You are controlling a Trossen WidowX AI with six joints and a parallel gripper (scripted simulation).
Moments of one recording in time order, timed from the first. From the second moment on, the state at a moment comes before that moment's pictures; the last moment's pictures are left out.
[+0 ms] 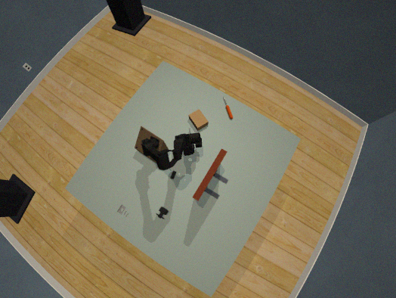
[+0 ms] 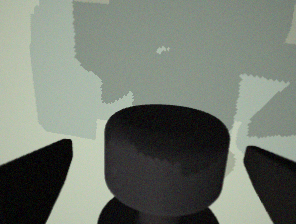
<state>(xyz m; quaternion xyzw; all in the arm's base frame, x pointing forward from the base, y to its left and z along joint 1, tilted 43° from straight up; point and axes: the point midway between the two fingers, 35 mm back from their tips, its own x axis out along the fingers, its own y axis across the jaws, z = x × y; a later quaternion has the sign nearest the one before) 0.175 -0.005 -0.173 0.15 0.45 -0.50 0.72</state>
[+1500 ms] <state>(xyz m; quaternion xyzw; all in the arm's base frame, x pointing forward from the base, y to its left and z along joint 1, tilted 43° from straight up) 0.172 0.000 -0.162 0.14 0.45 -0.52 0.71</state>
